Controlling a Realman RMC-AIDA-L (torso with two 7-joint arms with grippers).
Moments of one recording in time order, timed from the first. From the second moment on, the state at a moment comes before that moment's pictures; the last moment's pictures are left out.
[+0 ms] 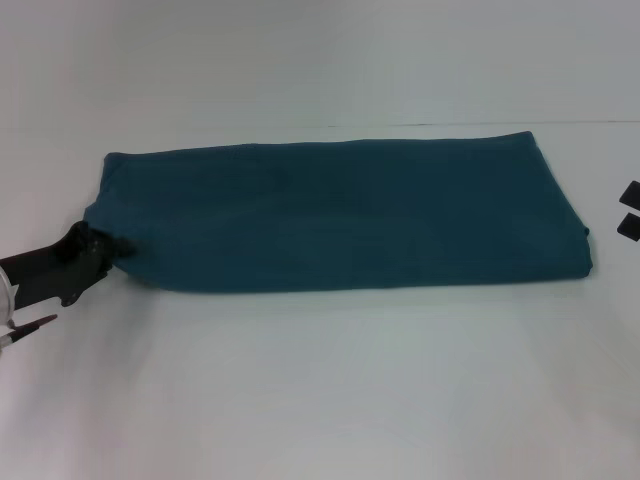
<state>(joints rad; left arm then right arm) -0.54 -2.07 0.45 0.55 2.14 1.06 -2.51 0.37 1.94 -0.49 -0.47 -1.74 -1.53 2.15</state>
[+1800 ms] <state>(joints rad) -0.63 -2.07 0.45 0.80 2.00 1.44 -2.40 0.36 1.95 -0.50 -0.44 -1.76 -1.49 2.13</state>
